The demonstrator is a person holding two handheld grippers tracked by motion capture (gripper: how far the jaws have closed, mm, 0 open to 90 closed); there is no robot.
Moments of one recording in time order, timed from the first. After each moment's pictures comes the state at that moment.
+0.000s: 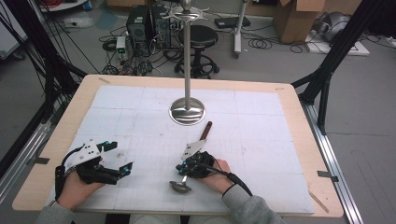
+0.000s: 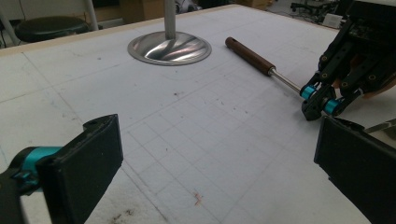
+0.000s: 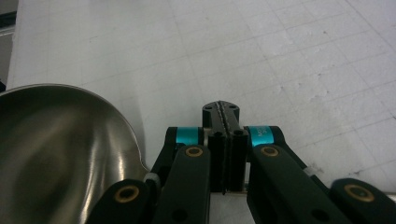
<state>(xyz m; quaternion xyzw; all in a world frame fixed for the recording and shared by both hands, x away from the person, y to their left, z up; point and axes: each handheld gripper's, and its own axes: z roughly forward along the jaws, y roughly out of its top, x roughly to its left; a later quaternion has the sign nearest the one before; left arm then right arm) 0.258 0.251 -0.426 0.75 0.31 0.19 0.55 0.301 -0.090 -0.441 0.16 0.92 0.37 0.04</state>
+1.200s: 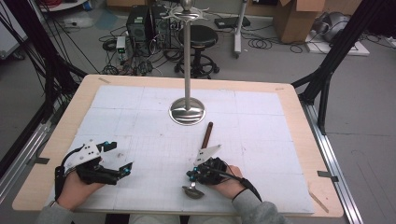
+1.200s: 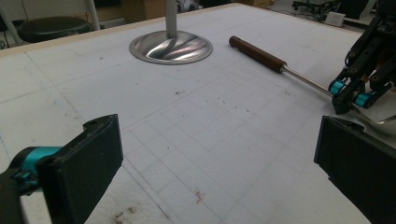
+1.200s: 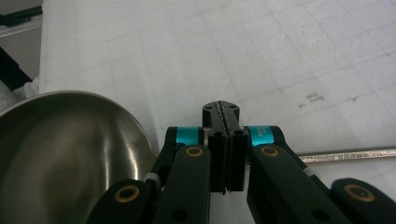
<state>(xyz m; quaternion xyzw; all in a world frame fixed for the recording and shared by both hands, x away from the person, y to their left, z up) 0.257 0.251 -0.426 0.75 0.31 0.20 0.55 0.283 -0.125 -0.440 0.17 0.91 0.37 0.02</state>
